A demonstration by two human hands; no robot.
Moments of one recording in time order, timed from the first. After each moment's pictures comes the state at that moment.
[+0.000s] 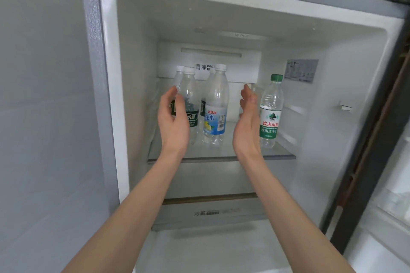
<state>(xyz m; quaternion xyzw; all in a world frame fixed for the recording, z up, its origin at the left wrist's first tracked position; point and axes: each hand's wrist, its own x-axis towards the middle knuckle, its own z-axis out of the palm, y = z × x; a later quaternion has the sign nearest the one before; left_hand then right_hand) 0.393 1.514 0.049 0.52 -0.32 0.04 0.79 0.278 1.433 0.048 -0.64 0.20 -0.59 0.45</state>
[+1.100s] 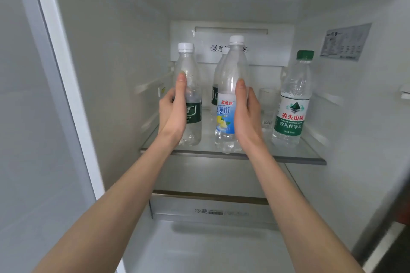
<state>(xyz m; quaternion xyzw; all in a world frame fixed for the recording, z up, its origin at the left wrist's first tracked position) 0.412 1.472 0.037 0.62 -0.27 0.00 0.74 0.295 1.361 0.036 -0.69 0.18 -0.42 0.56</state>
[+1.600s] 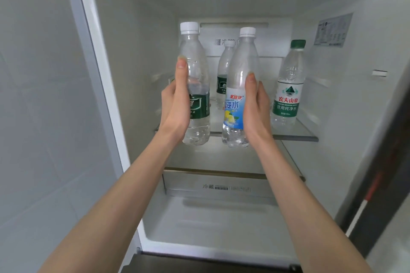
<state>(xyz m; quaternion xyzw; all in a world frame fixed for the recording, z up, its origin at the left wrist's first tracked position) 0.324 1.537 0.053 0.61 -0.28 0.00 0.74 0.236 1.404 0.032 -0.67 0.15 -0.45 0.58</state>
